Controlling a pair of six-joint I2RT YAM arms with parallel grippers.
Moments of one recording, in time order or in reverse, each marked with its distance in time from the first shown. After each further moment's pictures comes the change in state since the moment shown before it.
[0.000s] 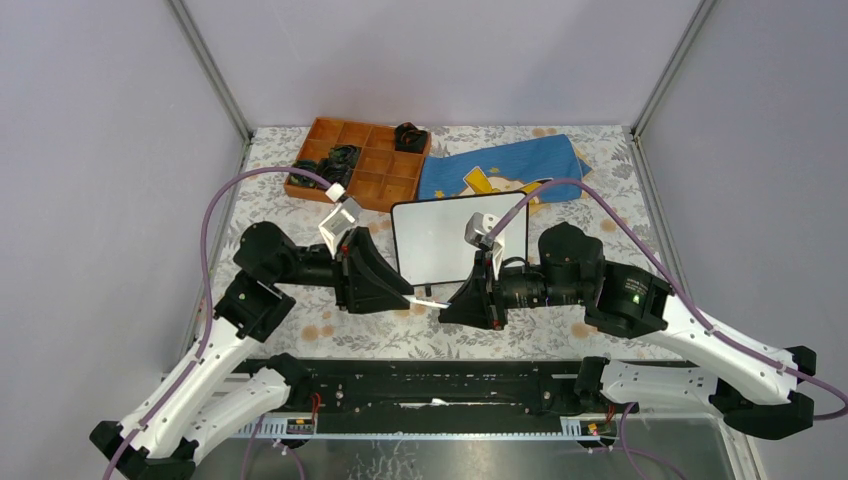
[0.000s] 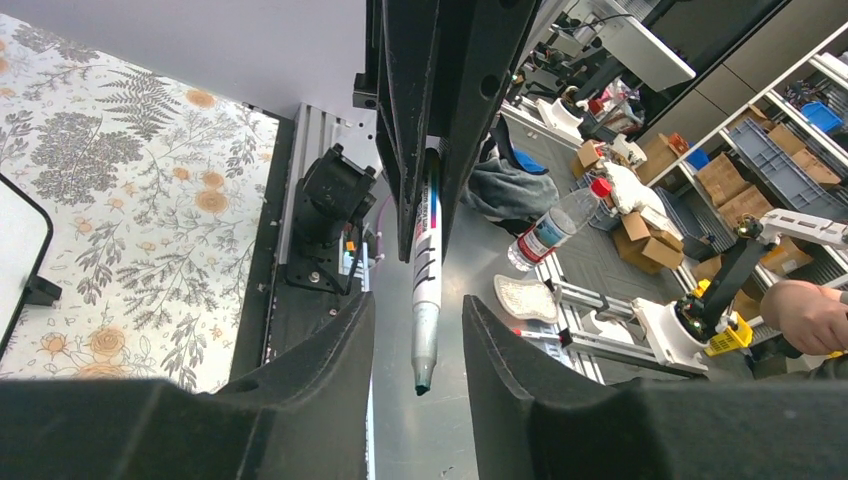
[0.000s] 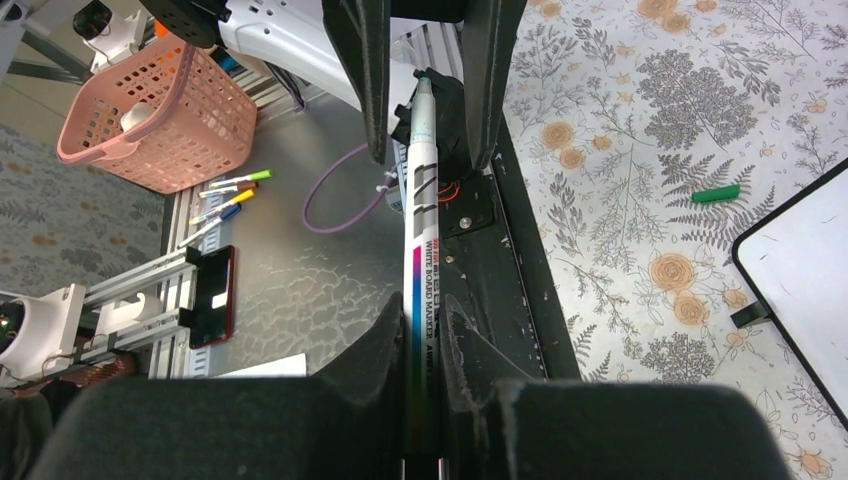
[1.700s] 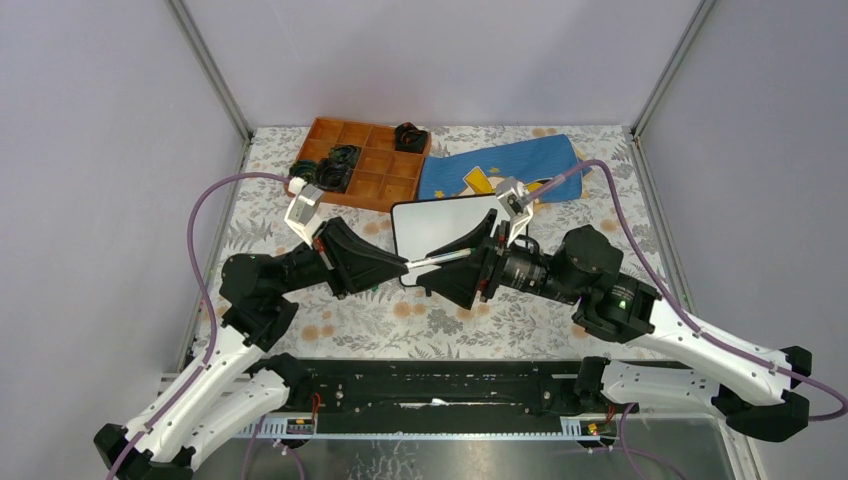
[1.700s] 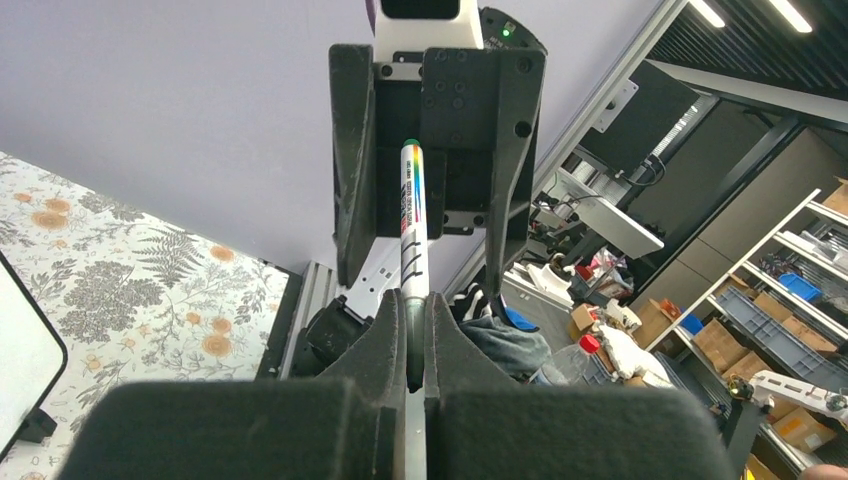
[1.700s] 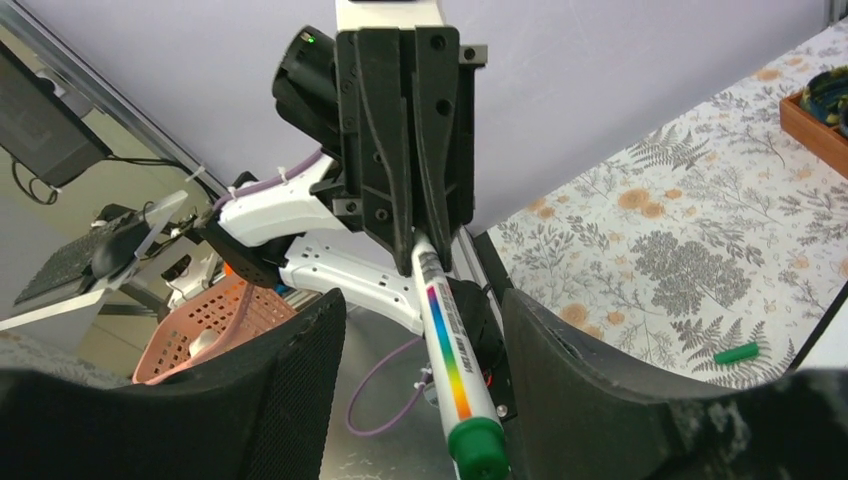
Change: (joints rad) left arm -0.007 -0.060 -0.150 0.473 -0.306 -0.326; right arm 0.000 -0.025 -0.132 0.500 0.220 0.262
